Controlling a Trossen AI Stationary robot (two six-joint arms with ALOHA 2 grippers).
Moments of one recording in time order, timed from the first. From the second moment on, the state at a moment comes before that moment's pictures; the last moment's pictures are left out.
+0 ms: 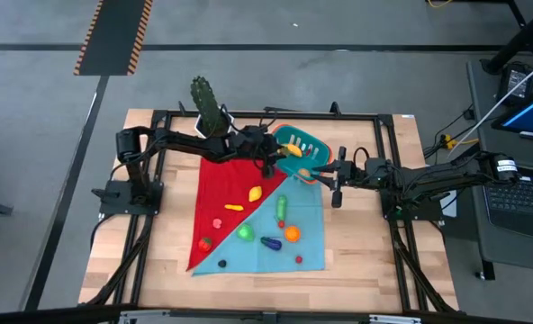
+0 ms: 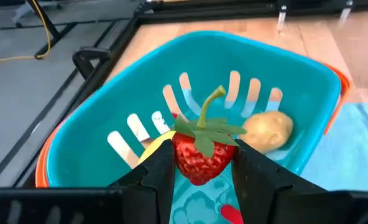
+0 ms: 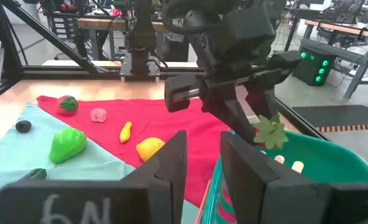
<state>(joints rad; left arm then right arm) 0.31 1.82 1.04 0.30 0.00 0.19 -0.05 0.95 0.24 0.60 0.13 -0.05</state>
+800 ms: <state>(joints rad) 0.31 1.81 1.04 0.26 0.00 0.20 -0.05 0.95 0.24 0.60 0.13 -0.05</state>
